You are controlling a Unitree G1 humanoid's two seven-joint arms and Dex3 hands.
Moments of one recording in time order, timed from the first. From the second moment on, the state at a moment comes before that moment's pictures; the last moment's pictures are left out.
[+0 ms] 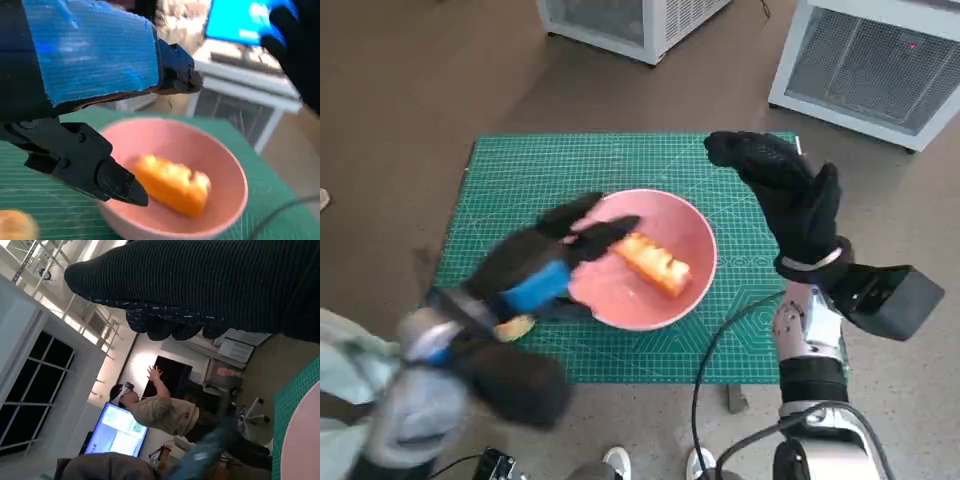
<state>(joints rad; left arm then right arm) -0.23 0.60 0.00 -0.53 0.44 0.13 -0.56 -0.76 -0.04 -0.23 0.75 0.44 -0.72 0.84</state>
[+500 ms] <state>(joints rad) -0.01 0.71 0.25 -0.75 0.38 0.29 -0.68 -0.76 -0.03 -0.23 0.75 0.44 -0.72 0.84</state>
